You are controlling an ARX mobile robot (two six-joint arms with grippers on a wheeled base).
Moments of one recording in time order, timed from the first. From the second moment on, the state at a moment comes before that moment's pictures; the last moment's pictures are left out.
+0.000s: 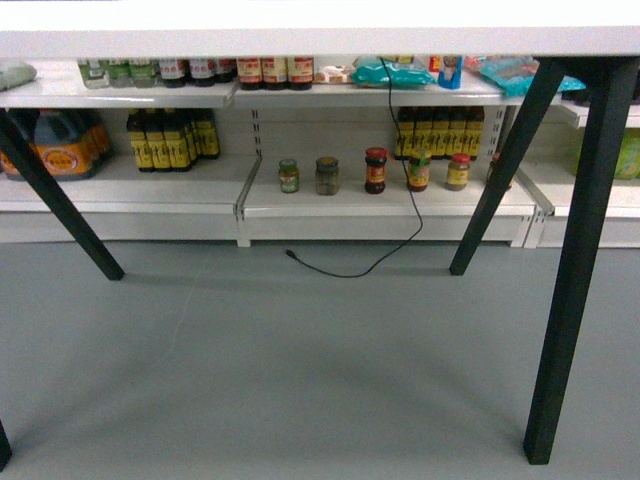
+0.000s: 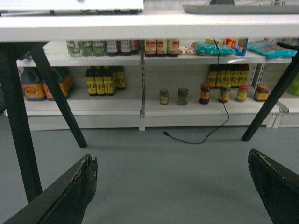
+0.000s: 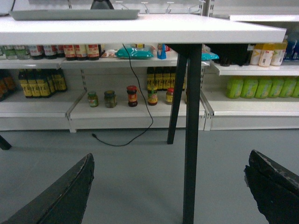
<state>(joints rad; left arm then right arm) 0.00 0.01 0.01 0.00 0.00 -0.01 0.00 0.00 0.01 0.00 0.00 0.00</state>
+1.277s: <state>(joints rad) 0.00 0.01 0.01 -0.01 0.00 -0.01 0.00 0.00 0.01 -0.01 0.00 0.00</state>
